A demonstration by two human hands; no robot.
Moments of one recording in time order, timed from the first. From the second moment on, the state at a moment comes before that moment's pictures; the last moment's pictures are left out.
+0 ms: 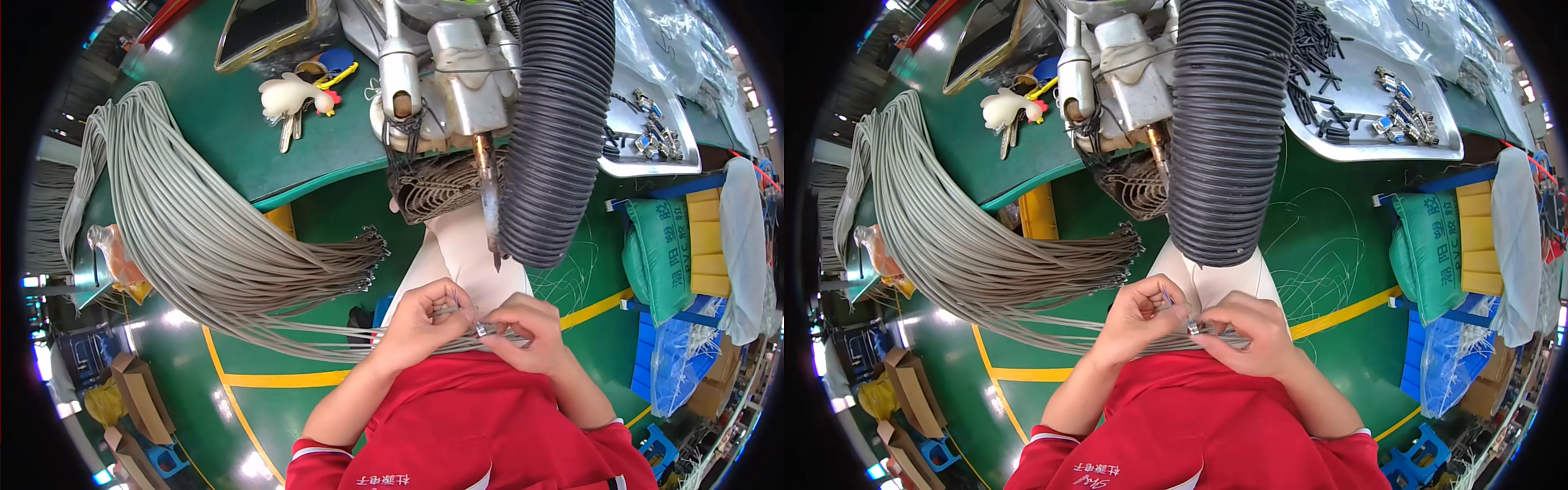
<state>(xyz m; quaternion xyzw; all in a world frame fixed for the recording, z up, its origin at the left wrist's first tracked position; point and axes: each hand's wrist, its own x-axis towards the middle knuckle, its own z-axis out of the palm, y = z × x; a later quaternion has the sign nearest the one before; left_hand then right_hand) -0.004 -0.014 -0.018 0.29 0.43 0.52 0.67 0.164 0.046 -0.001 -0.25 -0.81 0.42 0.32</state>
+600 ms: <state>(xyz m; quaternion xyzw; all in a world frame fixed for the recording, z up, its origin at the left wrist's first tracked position) 0.001 -0.012 -0.006 0.35 0.51 0.44 0.65 0.154 0.045 -0.003 -0.31 -0.71 0.54 0.31</state>
